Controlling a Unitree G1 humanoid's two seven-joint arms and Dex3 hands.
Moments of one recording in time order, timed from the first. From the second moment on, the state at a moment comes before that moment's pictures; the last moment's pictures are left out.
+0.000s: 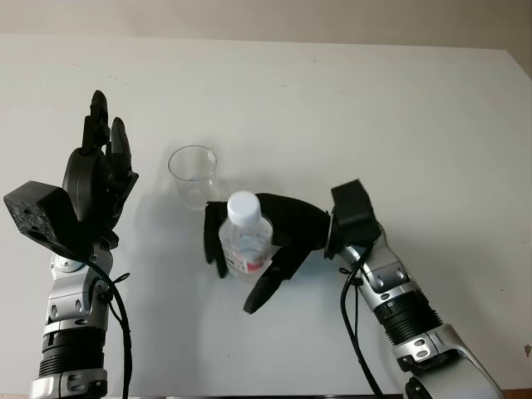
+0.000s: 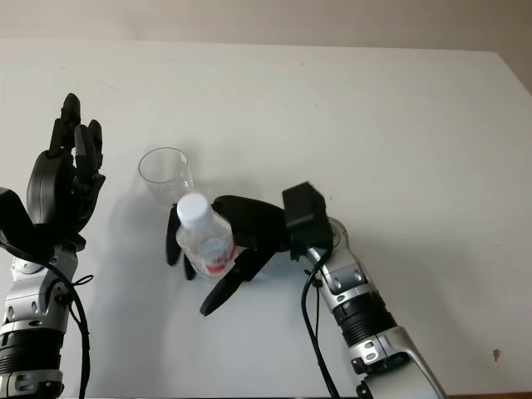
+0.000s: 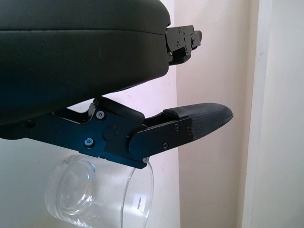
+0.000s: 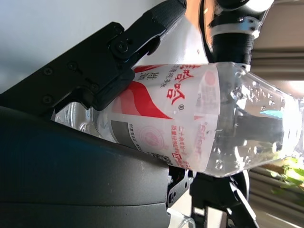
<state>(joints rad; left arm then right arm) -0.37 0.28 0.29 0.23 -0.25 -0.09 -0.15 -0.54 -0.17 0.28 0.40 0.08 -0.20 0.95</state>
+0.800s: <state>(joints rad) -0.37 0.28 0.30 0.23 -0.25 -0.11 -0.16 -0.53 -0.12 0.16 0.48 0.00 -0.34 0.49</state>
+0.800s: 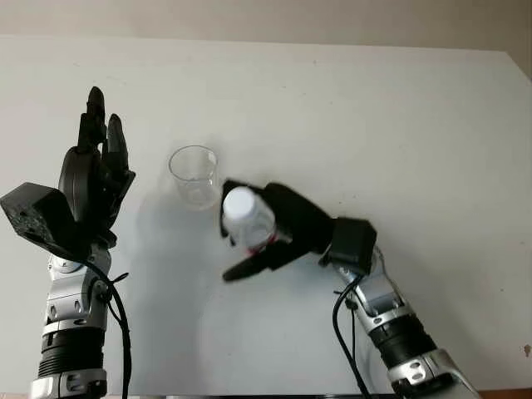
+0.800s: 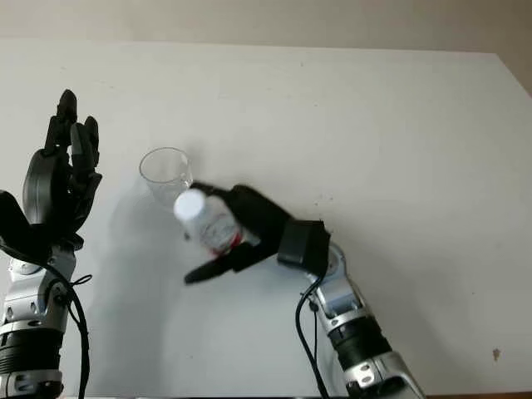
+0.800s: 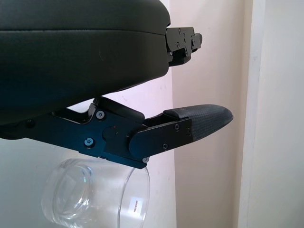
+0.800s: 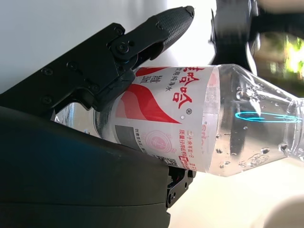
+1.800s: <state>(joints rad) -0.37 0.28 0.31 0.26 -0.25 -0.12 -0.16 -1.31 -0.22 0.39 1.25 -0.65 -0.36 -0.25</state>
